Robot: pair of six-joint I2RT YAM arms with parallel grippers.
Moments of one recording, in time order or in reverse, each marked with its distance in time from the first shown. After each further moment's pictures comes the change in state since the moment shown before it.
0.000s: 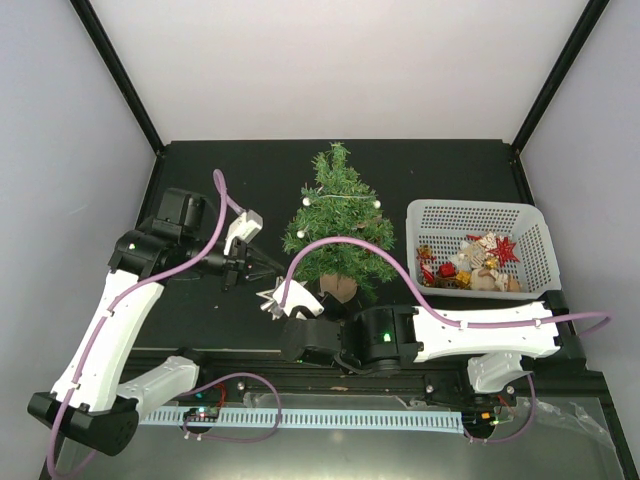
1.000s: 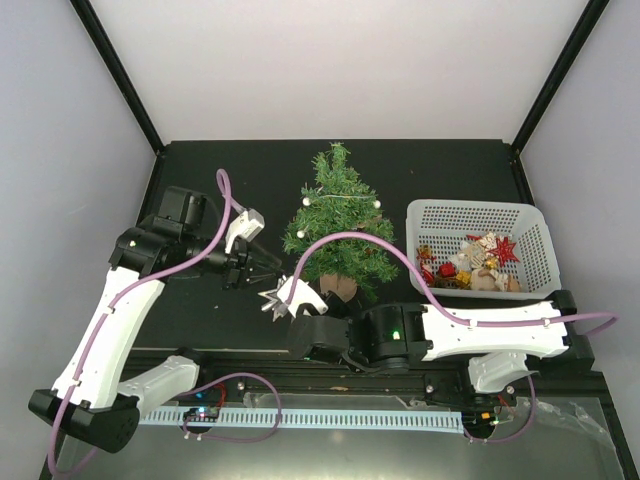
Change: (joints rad) left arm 0.007 0.016 0.017 -0.020 -0.060 0.012; right arm 0.001 -0.039 -0.014 0.005 -0.048 0.017
